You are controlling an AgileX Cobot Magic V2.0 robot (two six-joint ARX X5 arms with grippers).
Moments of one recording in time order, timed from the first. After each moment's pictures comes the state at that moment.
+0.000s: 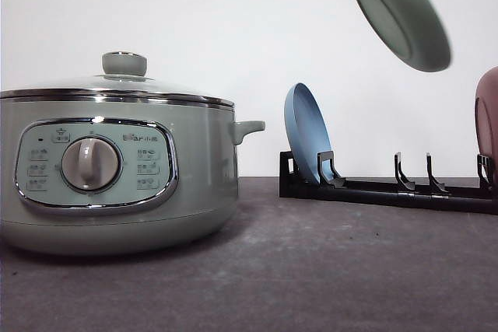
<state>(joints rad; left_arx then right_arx) -0.07 0.73 1.07 -0.93 0.60 0.01 0.32 1.42 1.65 -0.89 -0.27 0.02</state>
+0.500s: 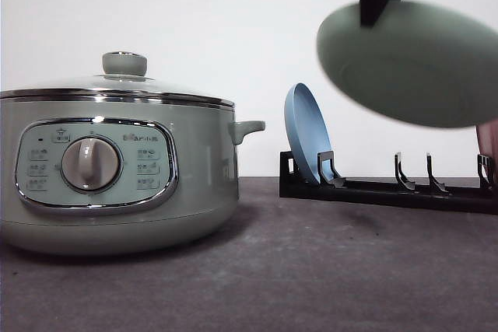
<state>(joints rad) -0.07 0.73 1.06 -0.93 0.60 0.01 0.71 1.41 1.44 -1.17 0.04 -0.07</state>
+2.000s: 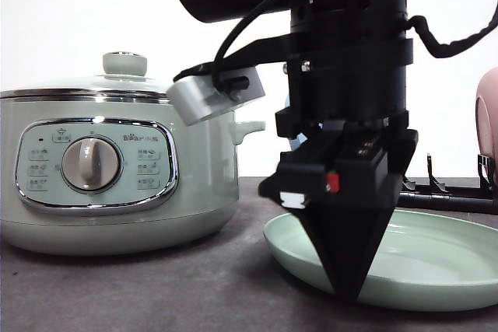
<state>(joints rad) -0.07 0.73 1.07 -0.93 0.60 0.01 1.07 1.66 1.06 -0.90 0.24 0.06</state>
